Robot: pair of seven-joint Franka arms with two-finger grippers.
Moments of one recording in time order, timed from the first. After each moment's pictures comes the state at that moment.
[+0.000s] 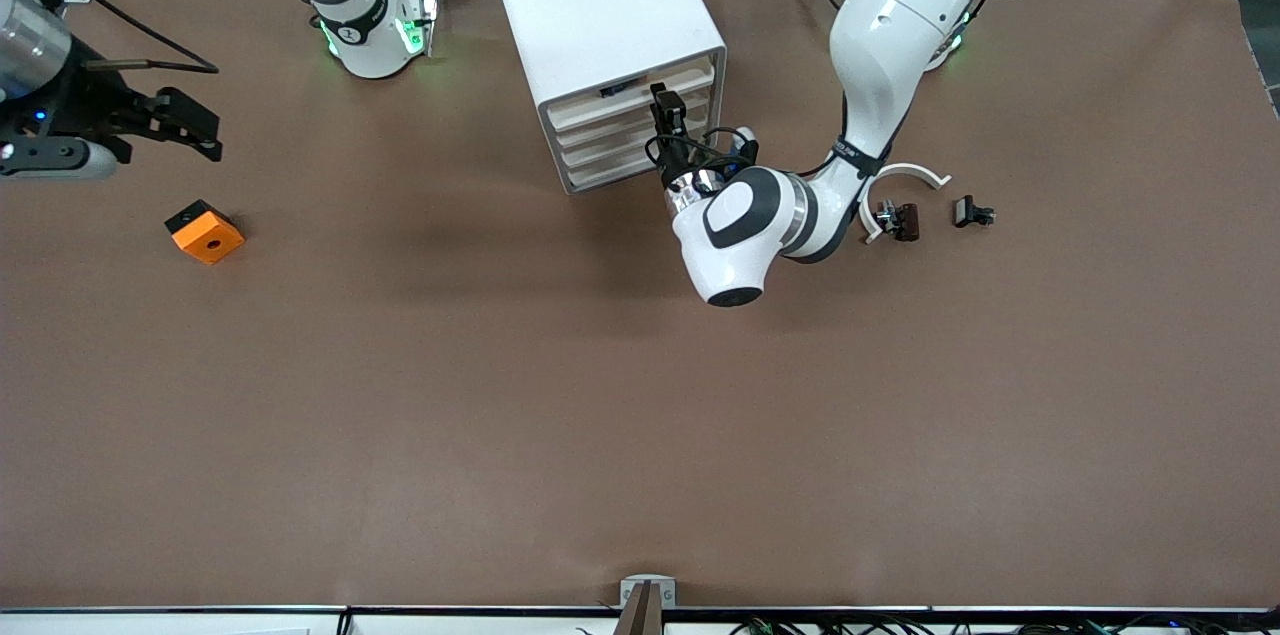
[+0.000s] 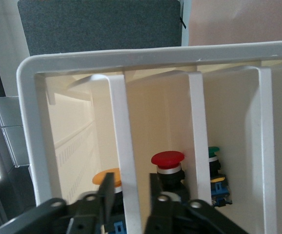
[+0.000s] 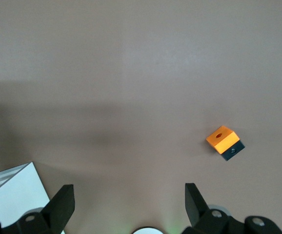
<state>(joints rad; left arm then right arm) -0.55 0.80 -0.12 -1.45 -0.93 1.23 -2.27 0.14 -0.04 -0.02 -1.58 -0.02 1.45 0.11</state>
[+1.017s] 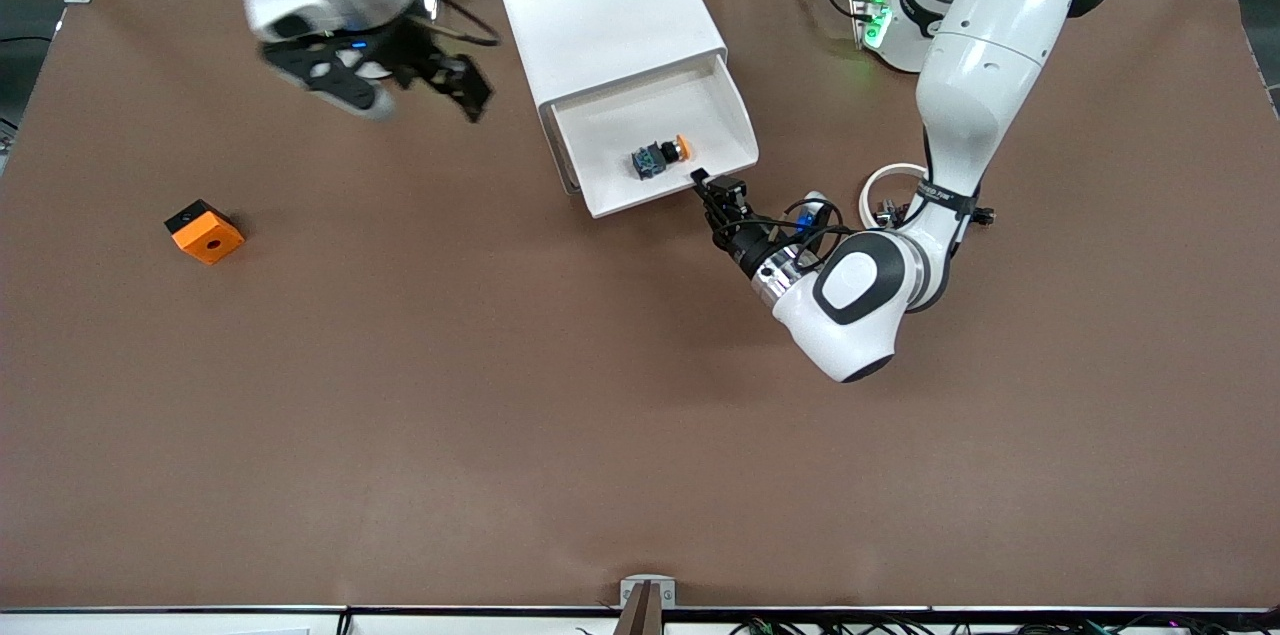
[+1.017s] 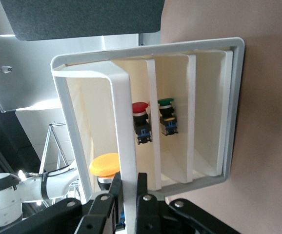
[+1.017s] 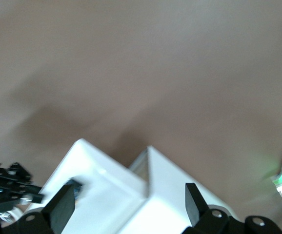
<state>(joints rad) -0.32 0.83 -0.11 -1.35 -0.97 1.28 -2.28 0.66 0.03 0.00 -1.59 0.09 1.63 1.28</state>
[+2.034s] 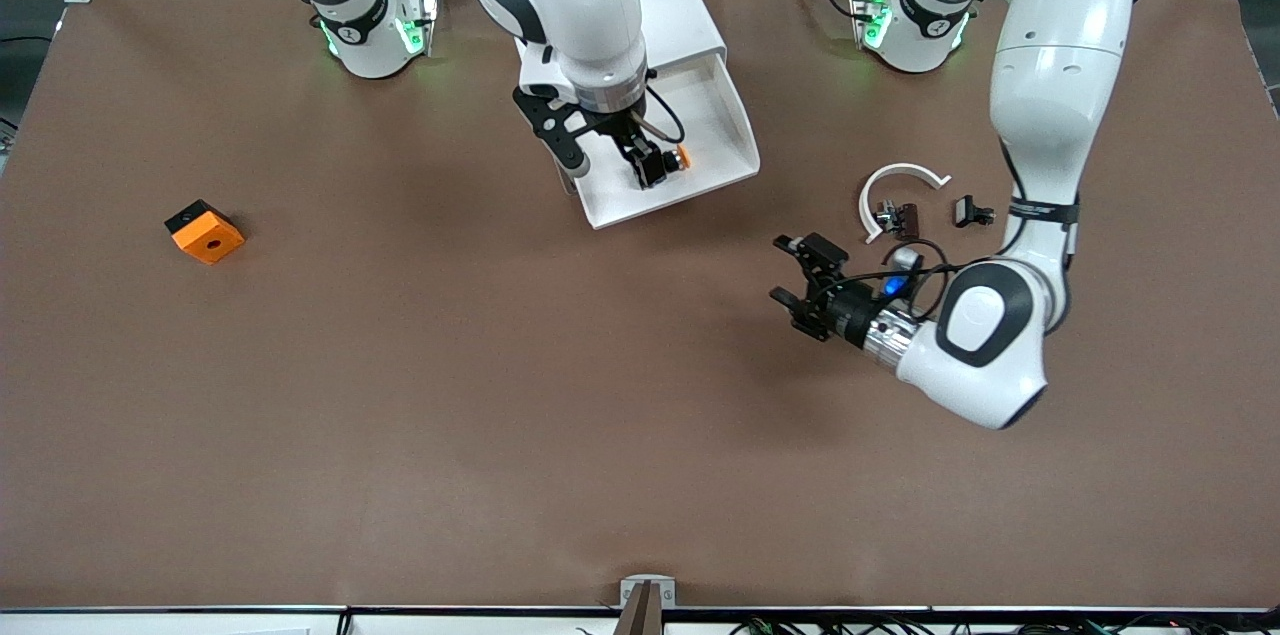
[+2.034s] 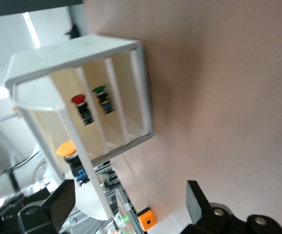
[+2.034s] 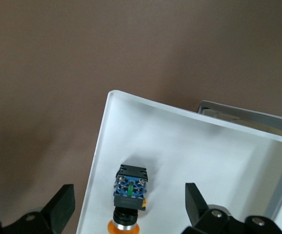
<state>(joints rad) -0.26 0.83 0.11 -1.23 -0.92 1.33 -2.02 0.85 0.35 -0.02 -1.52 0.09 1.87 1.78</state>
